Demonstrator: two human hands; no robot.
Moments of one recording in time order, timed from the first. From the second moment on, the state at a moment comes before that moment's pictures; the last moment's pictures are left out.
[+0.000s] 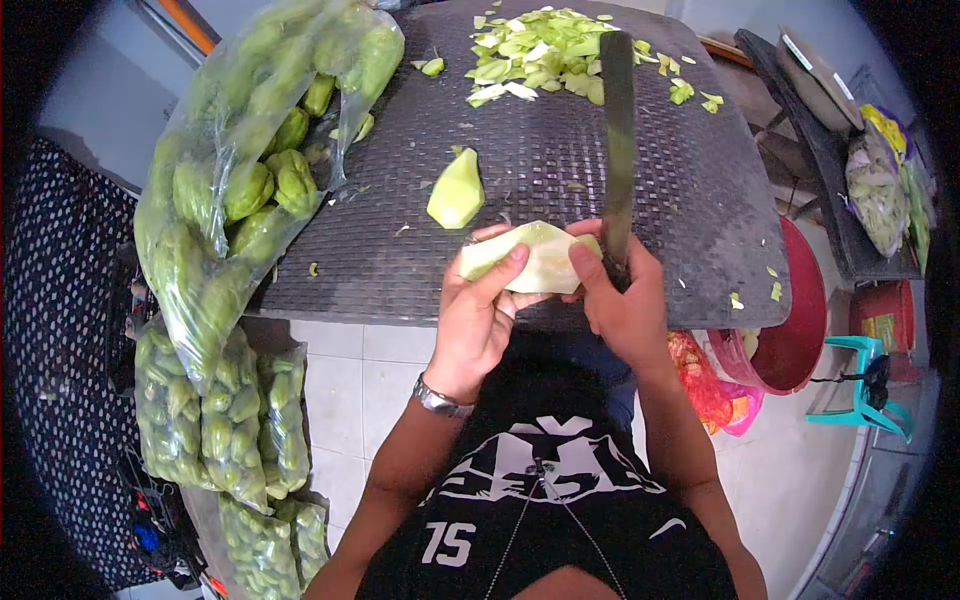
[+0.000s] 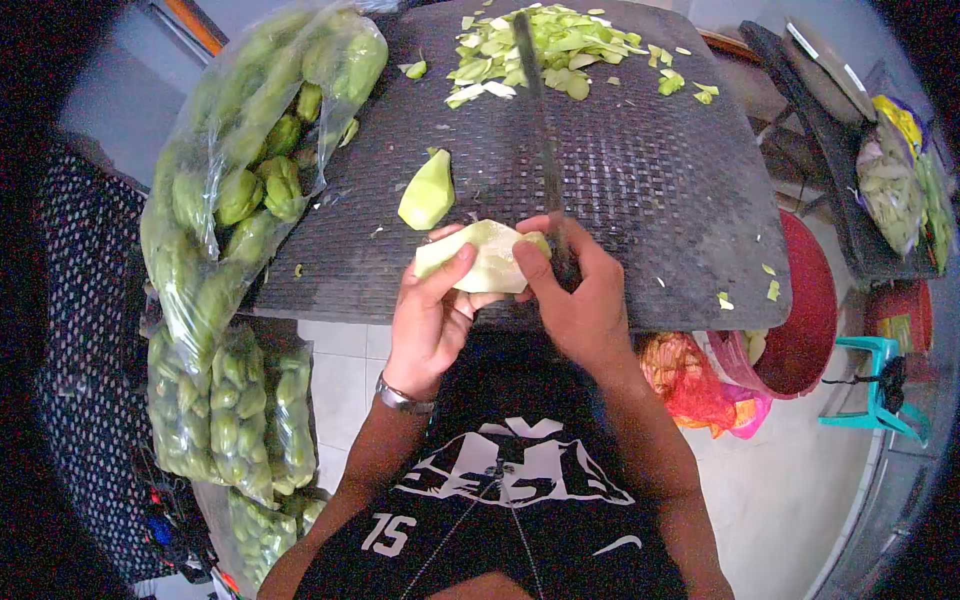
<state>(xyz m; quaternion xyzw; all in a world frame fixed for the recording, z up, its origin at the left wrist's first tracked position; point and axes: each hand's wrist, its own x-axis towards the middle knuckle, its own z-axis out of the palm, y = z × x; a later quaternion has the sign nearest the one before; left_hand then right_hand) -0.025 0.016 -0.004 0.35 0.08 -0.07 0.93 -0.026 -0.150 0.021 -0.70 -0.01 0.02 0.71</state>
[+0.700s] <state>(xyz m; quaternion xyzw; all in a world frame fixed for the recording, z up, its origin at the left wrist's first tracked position) 0.004 0.042 0.003 0.19 0.03 -0.11 0.97 -0.054 -0.179 0.014 -0.74 0.00 0.14 0.66</state>
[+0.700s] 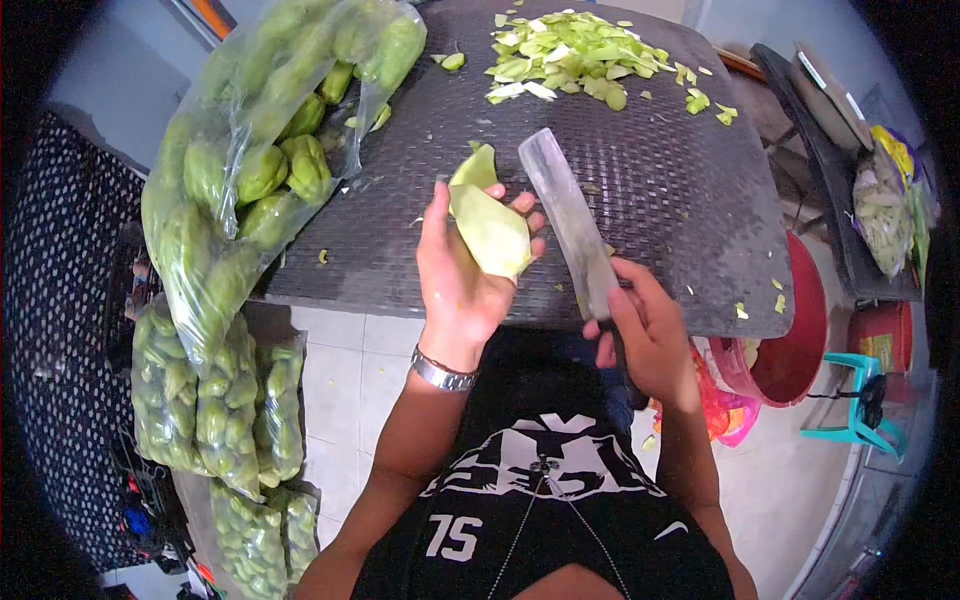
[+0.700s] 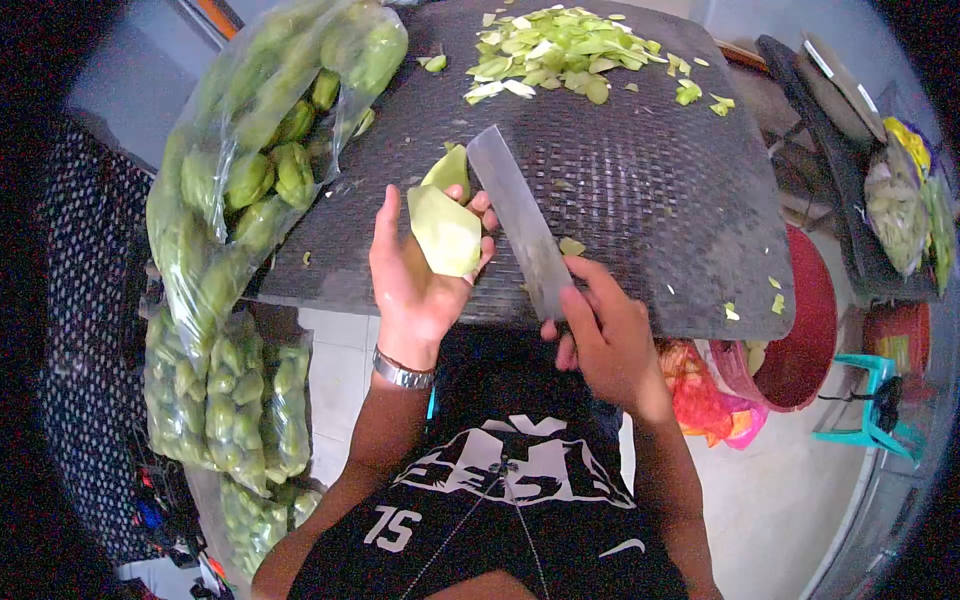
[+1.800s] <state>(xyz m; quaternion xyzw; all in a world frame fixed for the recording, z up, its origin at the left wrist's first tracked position) 0.012 0.020 0.017 0.37 0.09 -0.04 0.93 -0.106 -0.180 0.013 -0.88 -0.10 0.01 0.47</state>
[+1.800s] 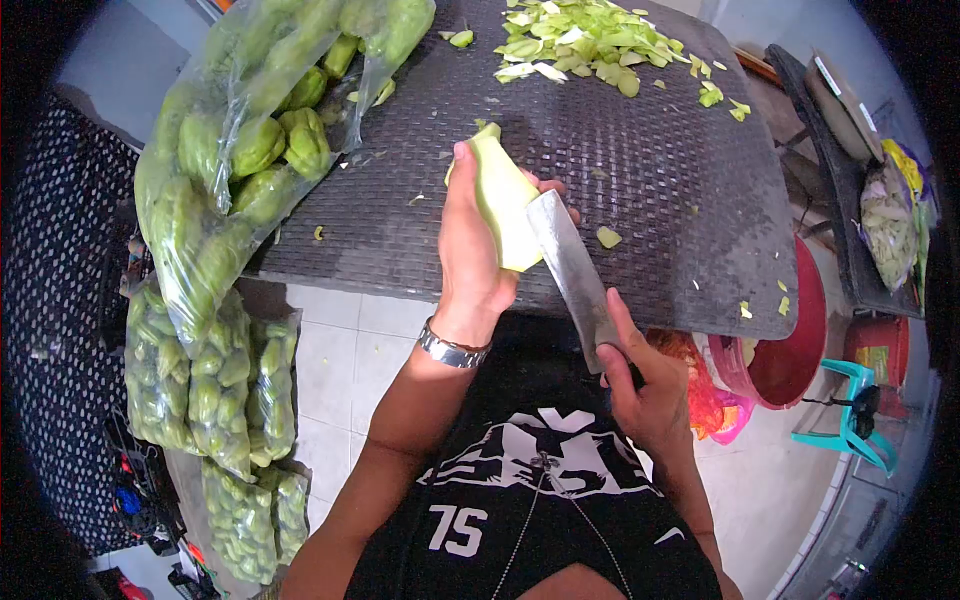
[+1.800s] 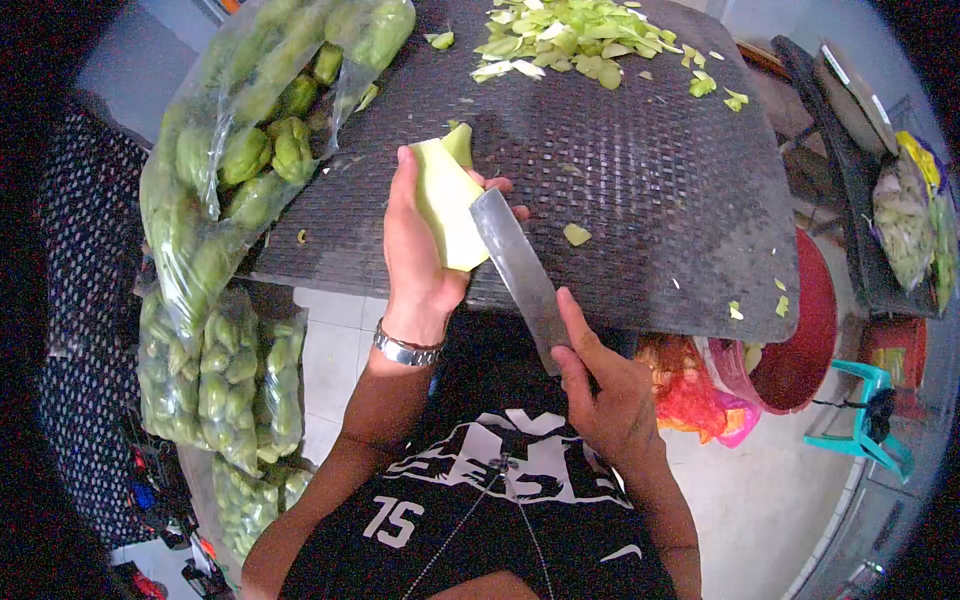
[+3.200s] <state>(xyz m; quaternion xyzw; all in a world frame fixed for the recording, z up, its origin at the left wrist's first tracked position) 0.030 0.022 0.000 0.29 0.12 0.01 0.95 -0.111 -0.204 0.026 -0.83 -0.01 0.12 0.54</state>
